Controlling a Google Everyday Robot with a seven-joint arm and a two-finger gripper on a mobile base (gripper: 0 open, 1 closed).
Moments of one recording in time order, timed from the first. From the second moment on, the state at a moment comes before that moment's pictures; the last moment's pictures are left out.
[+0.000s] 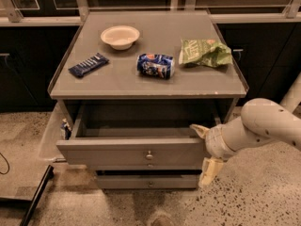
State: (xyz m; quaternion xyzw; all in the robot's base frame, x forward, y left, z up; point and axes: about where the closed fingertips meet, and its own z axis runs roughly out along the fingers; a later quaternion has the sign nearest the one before) arm 0.481 -0.165 0.640 -0.68 0.67 0.13 0.26
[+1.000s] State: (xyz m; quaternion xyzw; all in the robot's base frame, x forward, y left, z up) arm 0.478 -0.167 0.629 -0.68 0.68 0.13 0.25
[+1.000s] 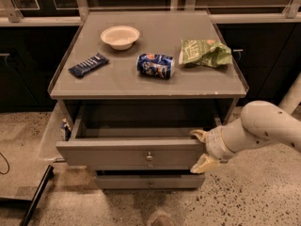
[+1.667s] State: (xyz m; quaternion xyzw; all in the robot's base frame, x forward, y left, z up) arm 0.480 -0.167 0.636 -0.68 0.68 0.13 0.25
